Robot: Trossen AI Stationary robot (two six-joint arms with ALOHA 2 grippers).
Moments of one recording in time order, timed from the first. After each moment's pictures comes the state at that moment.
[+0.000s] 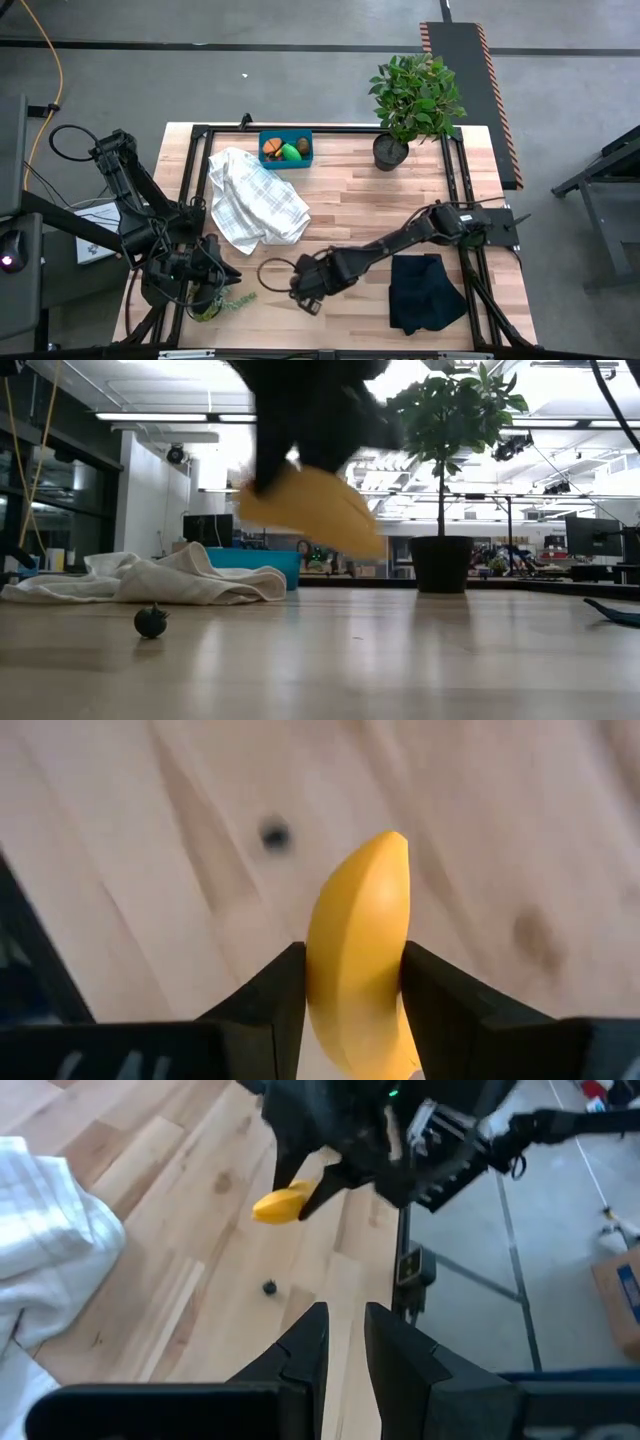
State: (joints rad) left arm -0.94 1.10 0.93 -0.65 -0.73 -1.18; right arm 0.41 2.31 2.10 -1.03 0.11 0.88
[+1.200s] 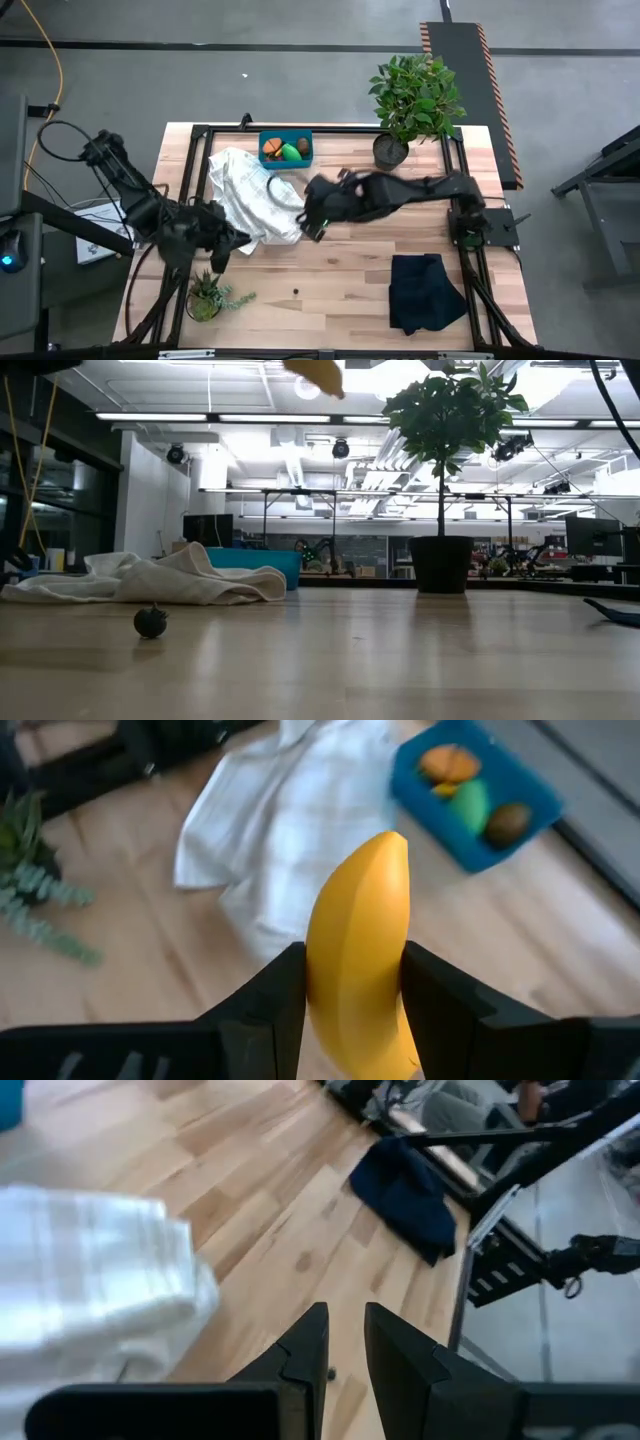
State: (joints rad) left arm -0.68 0.96 0.93 -0.76 -0.74 -1.21; right arm 0.21 2.05 2.32 -1.28 0.48 0.65
